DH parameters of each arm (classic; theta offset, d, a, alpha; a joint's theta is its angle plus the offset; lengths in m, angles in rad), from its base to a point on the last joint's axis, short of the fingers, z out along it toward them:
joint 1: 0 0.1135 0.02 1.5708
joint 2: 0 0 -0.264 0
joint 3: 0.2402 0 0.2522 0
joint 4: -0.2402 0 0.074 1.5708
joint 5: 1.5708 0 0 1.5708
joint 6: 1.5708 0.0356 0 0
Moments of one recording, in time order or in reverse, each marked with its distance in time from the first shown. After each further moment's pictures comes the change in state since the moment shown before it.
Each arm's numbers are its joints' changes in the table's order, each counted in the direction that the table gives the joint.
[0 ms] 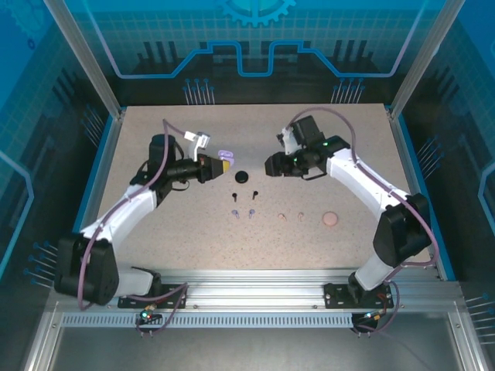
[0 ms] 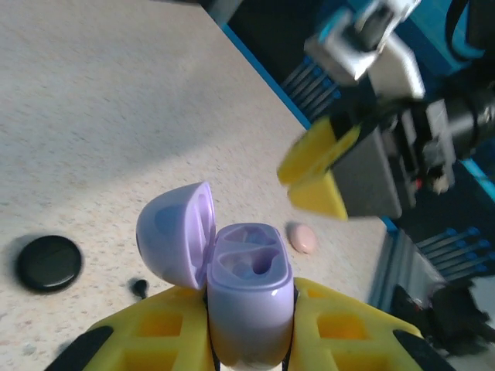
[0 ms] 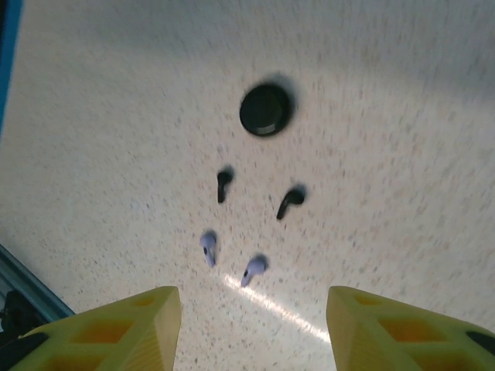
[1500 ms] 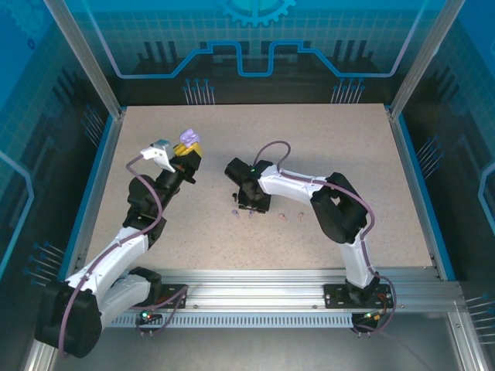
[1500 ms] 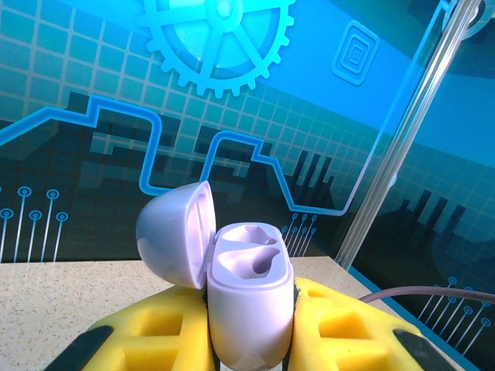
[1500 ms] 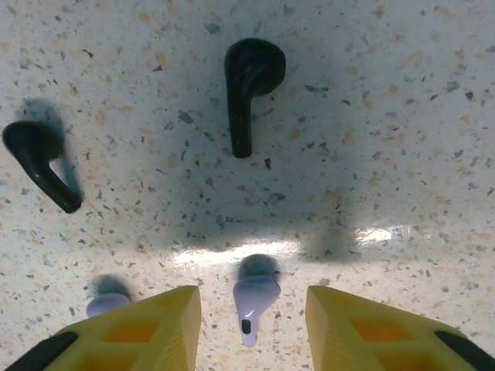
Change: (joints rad) left arm -0.072 0.324 -0.348 0.638 -0.652 -0.042; right arm 0.356 -0.447 0.181 -0.140 0.412 0.660
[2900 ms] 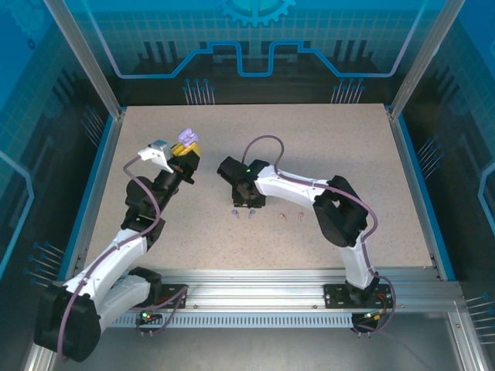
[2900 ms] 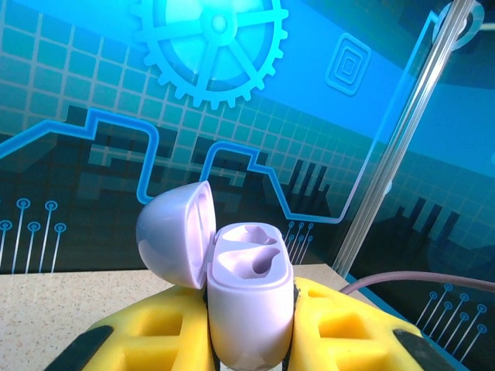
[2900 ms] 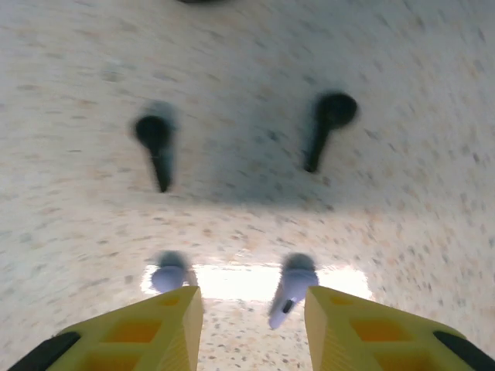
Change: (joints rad) left arm 0.000 0.036 0.000 -0.005 0.000 0.002; right arm 0.048 0.042 0.042 0.023 0.084 -0.186
